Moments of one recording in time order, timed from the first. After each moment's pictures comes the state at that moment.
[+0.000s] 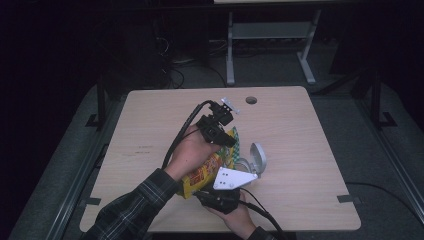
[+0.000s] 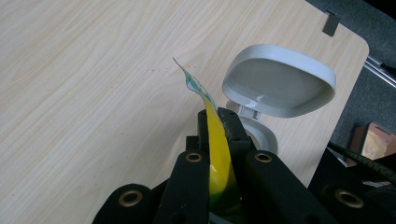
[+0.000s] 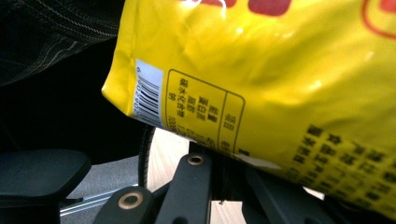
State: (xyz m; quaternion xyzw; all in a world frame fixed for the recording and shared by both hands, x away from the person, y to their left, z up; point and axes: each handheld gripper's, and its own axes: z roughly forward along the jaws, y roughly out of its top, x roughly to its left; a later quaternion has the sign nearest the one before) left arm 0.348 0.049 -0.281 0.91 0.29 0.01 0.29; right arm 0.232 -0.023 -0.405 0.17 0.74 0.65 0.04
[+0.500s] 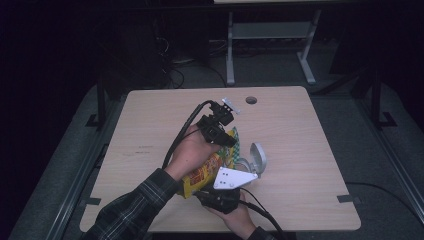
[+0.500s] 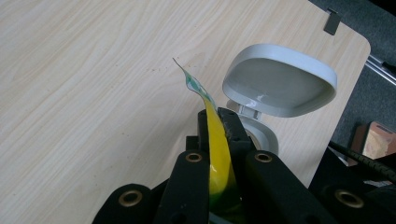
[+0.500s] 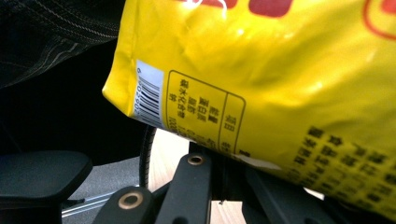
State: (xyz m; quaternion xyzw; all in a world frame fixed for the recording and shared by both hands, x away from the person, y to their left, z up) left arm 0.348 0.048 -0.282 0.91 0.29 0.01 0.28; right arm 0.232 -0.023 -0.405 0.17 0.74 0.65 0.03
